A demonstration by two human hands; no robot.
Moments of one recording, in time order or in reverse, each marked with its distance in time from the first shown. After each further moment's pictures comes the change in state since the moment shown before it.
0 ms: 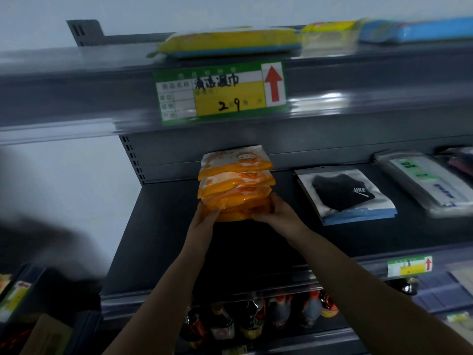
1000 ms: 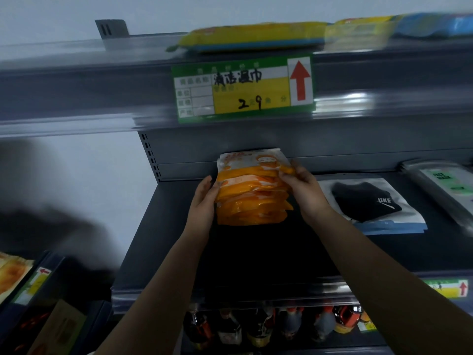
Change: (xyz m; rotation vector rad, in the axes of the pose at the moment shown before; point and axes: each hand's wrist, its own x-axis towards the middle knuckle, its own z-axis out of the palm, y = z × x) left_hand 0.021 0.033 -0.004 -0.069 0.139 0.127; right_hand 0.023 -0.051 -0.010 0.449 0.153 -0.188
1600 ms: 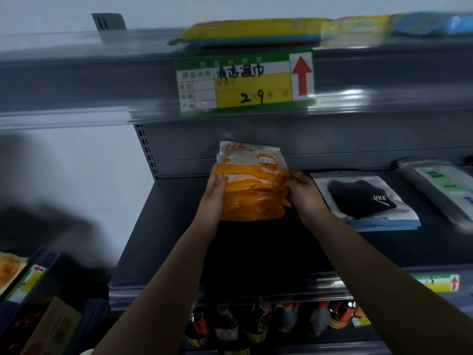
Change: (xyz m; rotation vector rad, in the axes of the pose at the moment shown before) left_hand 0.002 0.004 0.015 0.078 -0.150 -0.001; right_hand -0.002 0.008 -0.003 -0.101 0.047 0.115
